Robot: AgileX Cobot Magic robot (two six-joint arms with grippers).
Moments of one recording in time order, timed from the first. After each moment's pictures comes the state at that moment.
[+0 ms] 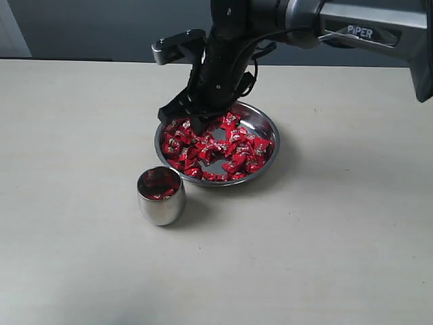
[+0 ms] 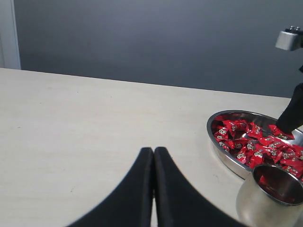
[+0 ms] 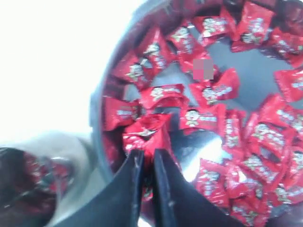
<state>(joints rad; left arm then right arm) -0.02 0.01 0.00 0.00 0.21 -0.20 0.63 2.14 -1.80 0.18 1.01 -0.17</state>
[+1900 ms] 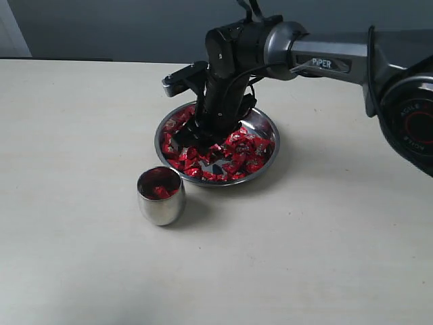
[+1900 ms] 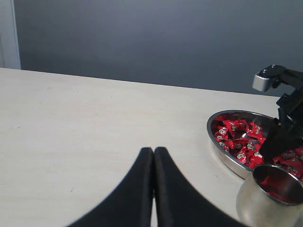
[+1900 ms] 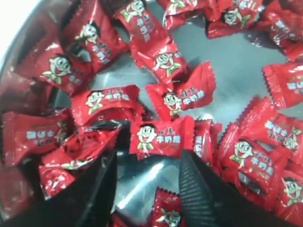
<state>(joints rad) -0.02 0.01 0.00 0.00 0.21 -0.20 0.62 2.29 -1.80 0.05 0.91 -0.13</state>
